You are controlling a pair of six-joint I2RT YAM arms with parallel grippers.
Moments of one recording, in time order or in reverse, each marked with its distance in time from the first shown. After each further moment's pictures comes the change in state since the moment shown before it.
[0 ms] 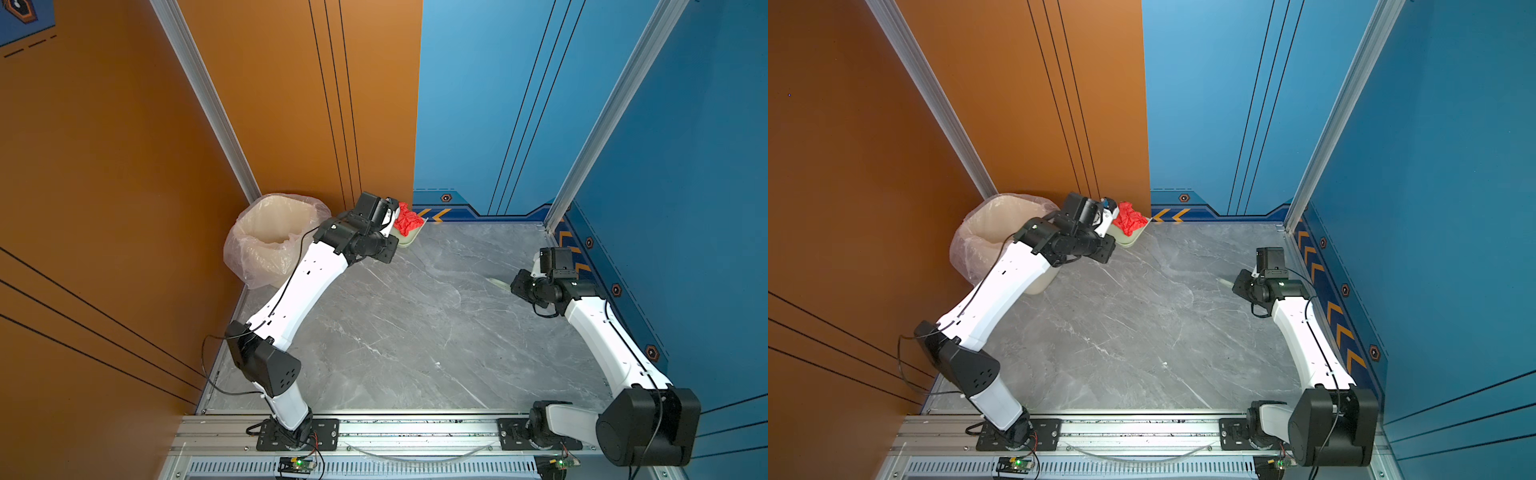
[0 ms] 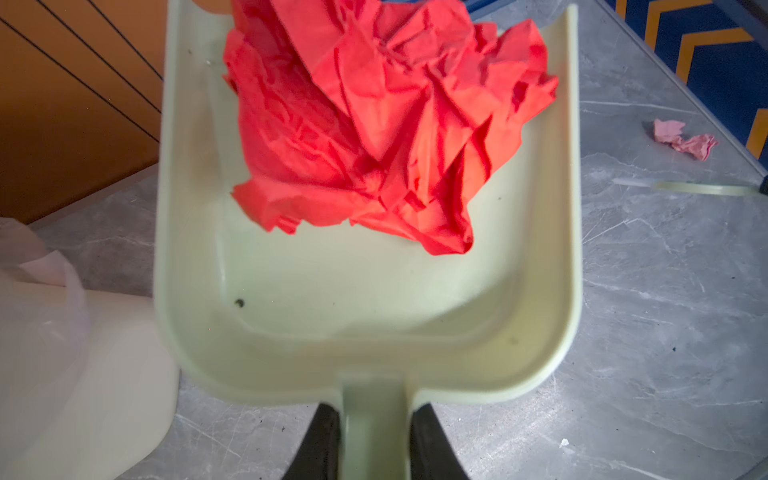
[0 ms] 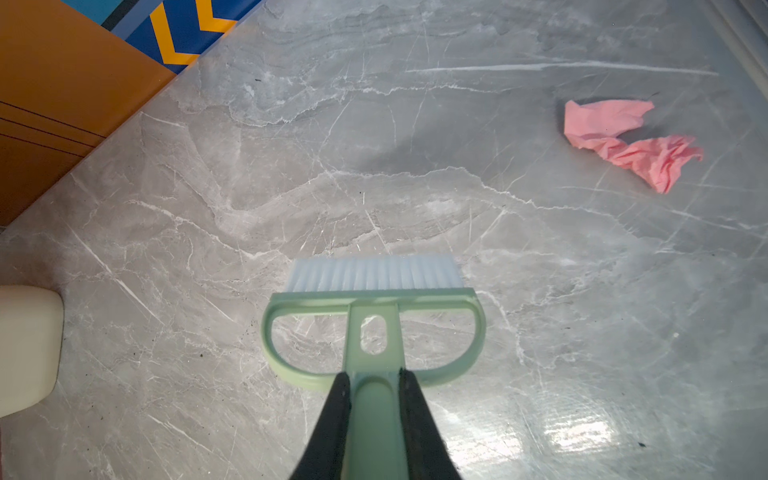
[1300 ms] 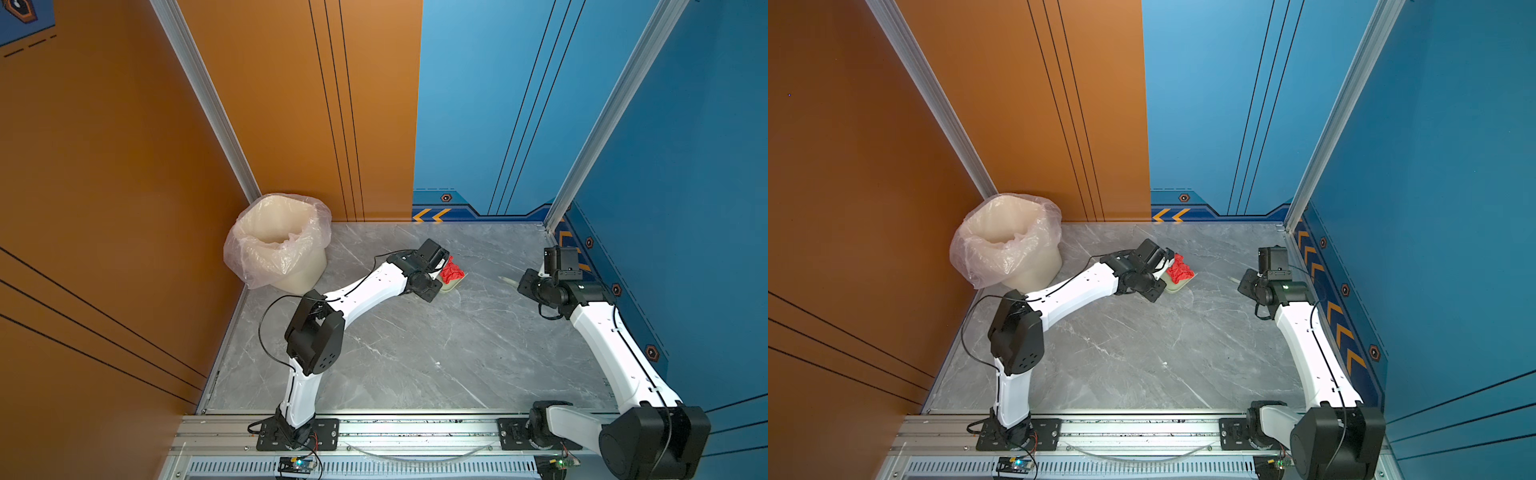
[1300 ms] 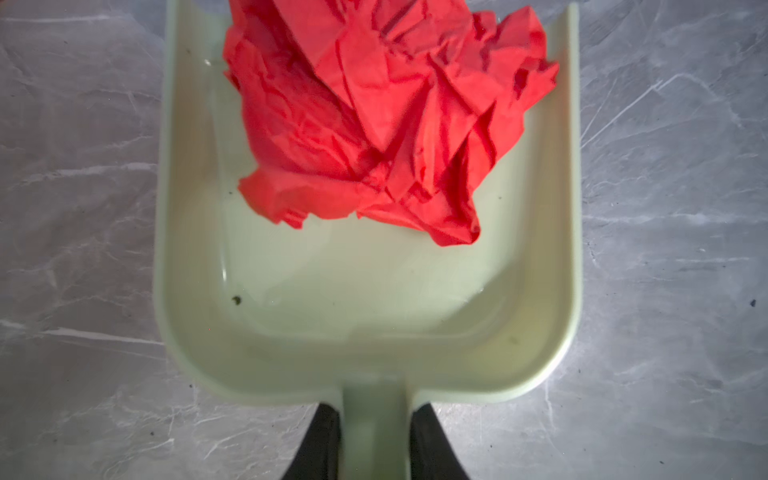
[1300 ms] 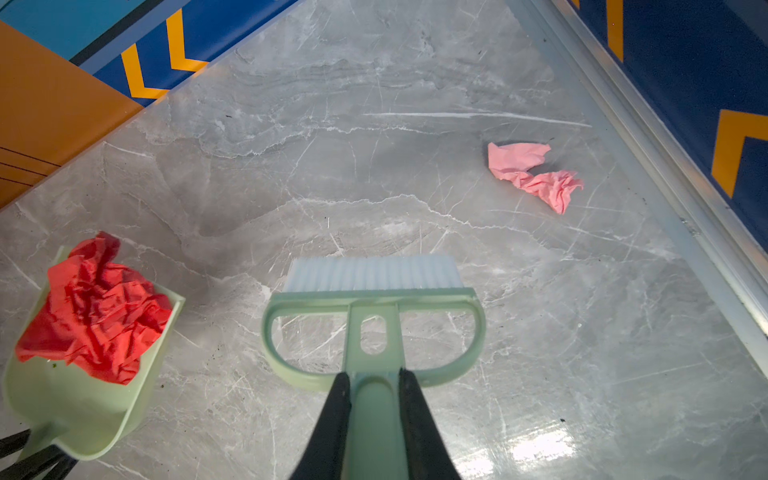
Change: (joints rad) left arm -0.258 0.300 -0.185 0.269 -0.009 0.003; right arm 0.010 -0.065 0.028 -0.066 0.158 -0.013
